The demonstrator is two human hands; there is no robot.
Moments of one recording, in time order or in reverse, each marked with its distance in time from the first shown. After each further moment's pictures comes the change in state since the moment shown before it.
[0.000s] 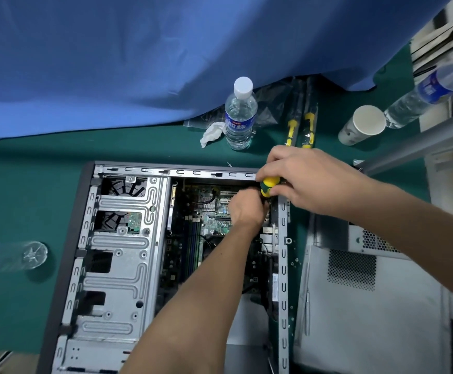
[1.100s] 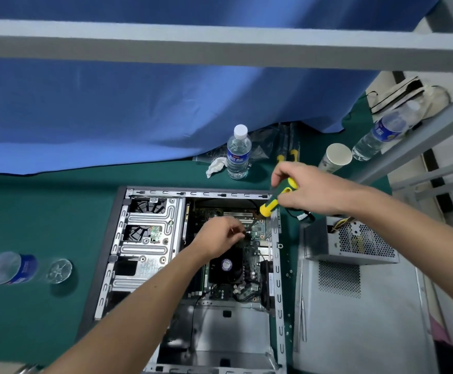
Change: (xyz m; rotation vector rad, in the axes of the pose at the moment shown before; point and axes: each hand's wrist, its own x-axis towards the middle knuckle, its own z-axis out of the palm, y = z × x) left_hand -0.070 -0.062 -0.097 0.033 -0.130 0.503; right_hand -0.048 -0.024 -0.046 0.421 0.020 0.279
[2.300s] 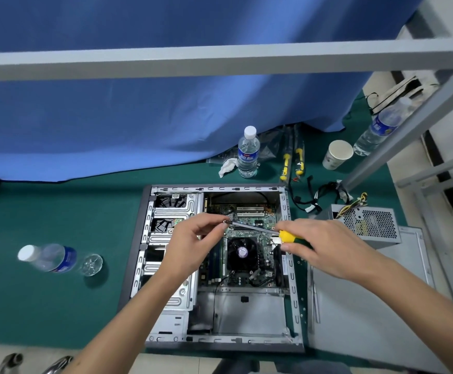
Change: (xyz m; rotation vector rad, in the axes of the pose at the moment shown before) left_hand -0.136 0.023 -0.064 -0.667 0.429 -0.004; right_hand -0.089 0.007 0.089 -0.320 0.123 -0.238
